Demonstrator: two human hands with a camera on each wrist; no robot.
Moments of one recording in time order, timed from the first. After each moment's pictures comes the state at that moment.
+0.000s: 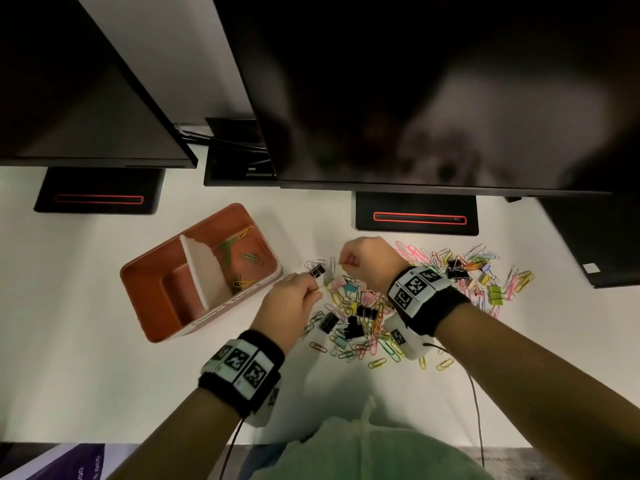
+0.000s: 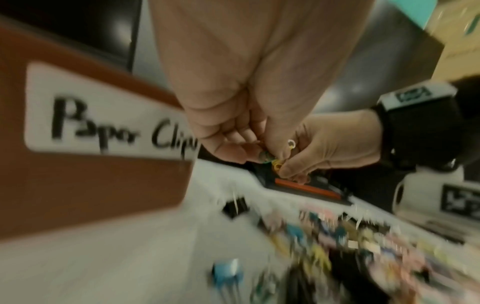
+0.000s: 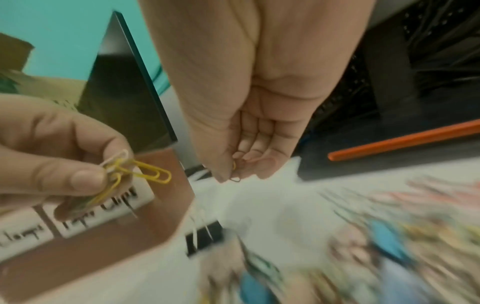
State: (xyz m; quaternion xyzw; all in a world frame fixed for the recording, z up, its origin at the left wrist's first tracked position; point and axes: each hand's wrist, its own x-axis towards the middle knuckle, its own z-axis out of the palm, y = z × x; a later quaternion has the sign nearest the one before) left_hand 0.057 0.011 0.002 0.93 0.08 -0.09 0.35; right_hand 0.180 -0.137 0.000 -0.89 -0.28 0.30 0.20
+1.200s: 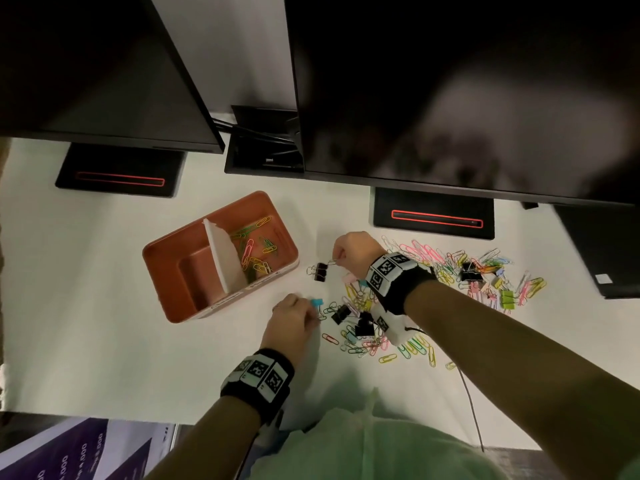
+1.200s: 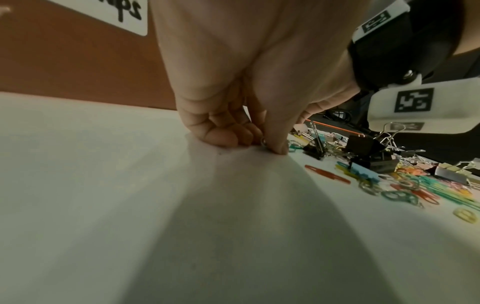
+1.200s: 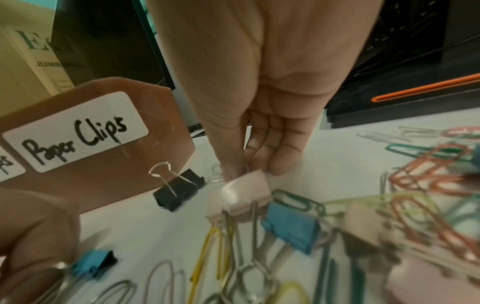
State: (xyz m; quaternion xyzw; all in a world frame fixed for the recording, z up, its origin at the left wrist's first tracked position) left_hand 0.005 0.017 -0.050 0.90 0.18 -0.16 0.37; right_hand 0.181 -0.086 -0.024 -0.88 -0.27 0.36 0.14
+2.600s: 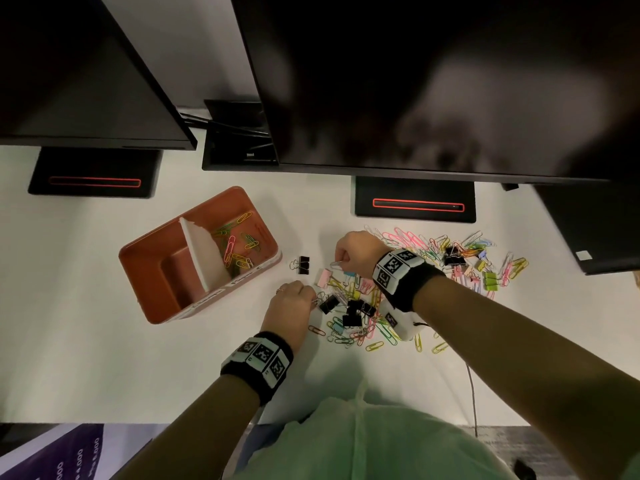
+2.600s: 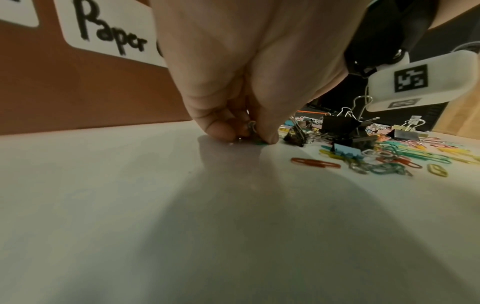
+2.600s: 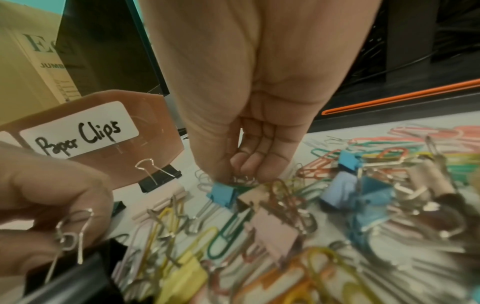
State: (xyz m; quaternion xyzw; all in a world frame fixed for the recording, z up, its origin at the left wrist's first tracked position) left_hand 0.026 0.000 -0.057 0.95 0.06 -0.15 0.27; right_hand 0.178 -0.125 -0.017 -0.87 -0.29 0.38 0.12
